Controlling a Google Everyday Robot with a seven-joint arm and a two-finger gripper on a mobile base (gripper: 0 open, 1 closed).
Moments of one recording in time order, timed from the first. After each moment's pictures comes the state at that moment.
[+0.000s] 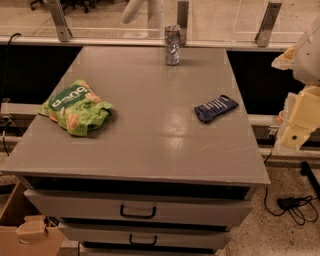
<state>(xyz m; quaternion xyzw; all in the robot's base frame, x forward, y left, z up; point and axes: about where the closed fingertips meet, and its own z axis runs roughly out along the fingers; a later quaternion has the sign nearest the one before) 0.438 -0.217 0.976 -0.60 0.78 -0.03 0.16</state>
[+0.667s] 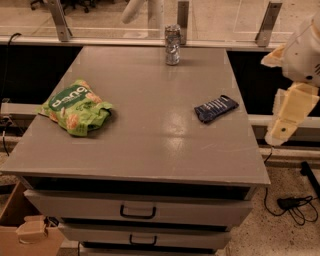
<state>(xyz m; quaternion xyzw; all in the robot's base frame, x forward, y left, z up) 0.467 -0.216 0.965 -0.62 0.76 -0.03 0.18</state>
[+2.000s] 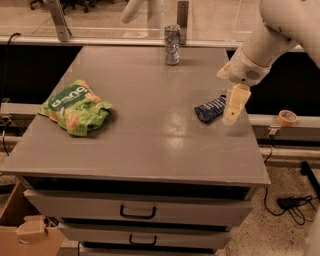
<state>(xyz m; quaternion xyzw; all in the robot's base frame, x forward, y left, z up) 0.621 -0.191 0.848 -0.66 0.73 0.06 0.17</state>
